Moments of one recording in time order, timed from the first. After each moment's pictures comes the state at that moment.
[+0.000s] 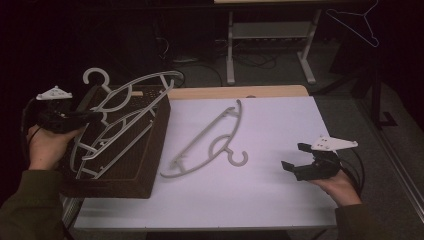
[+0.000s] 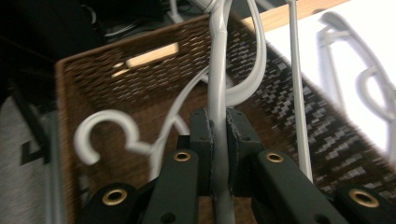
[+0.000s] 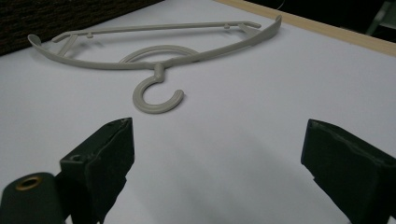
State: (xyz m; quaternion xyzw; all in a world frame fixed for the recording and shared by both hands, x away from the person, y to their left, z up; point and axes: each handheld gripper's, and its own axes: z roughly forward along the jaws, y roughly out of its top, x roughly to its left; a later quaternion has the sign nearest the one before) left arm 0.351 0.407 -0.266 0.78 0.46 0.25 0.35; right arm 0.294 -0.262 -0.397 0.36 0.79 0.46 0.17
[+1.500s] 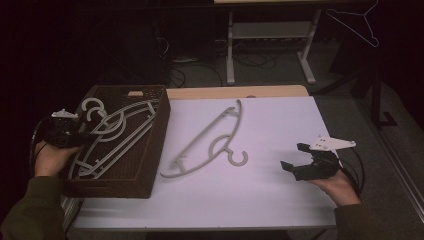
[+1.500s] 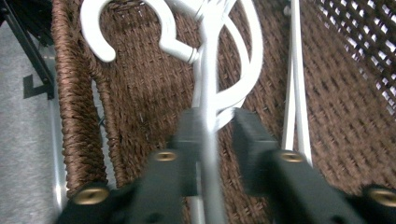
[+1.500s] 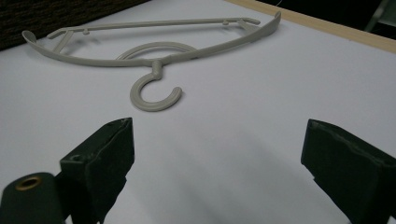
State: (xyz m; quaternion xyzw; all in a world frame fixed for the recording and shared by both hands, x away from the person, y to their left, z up) left arm 0.370 0.445 -0.345 0.78 0.53 0.20 0.27; right arm 0.296 -0.260 -0.399 0.36 0.79 0.46 0.17
